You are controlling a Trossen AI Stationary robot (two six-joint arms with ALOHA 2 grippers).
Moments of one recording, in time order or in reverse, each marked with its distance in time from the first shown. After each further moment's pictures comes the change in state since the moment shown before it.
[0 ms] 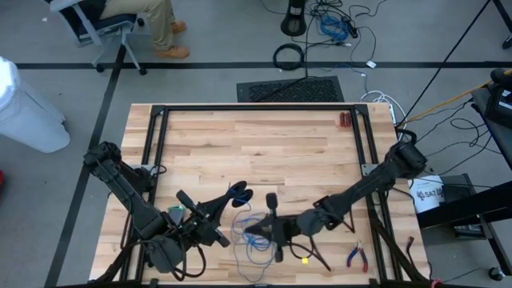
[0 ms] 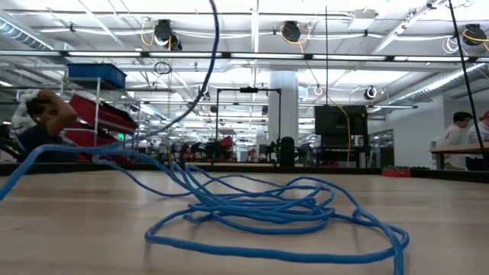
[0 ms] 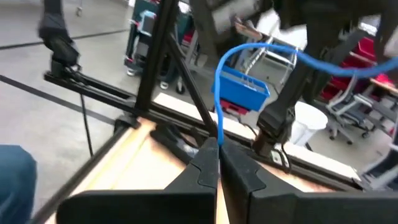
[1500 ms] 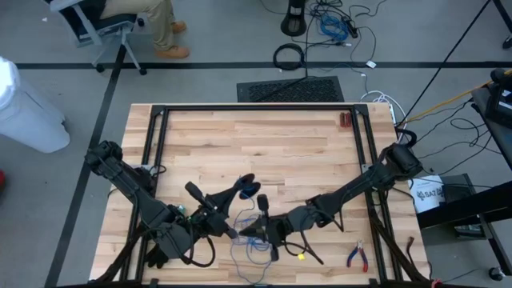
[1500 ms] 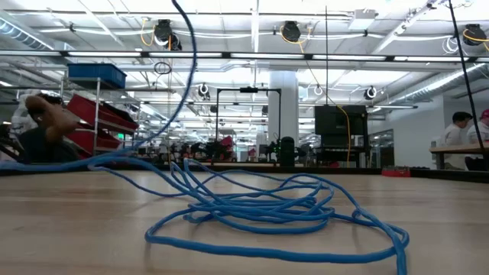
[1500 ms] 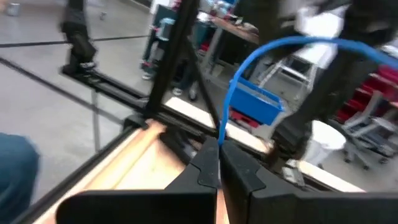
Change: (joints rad) left arm 0.083 0.000 0.001 0.080 0.070 0.108; right arm -0.045 0.069 0.000 0.097 -0.151 -0.086
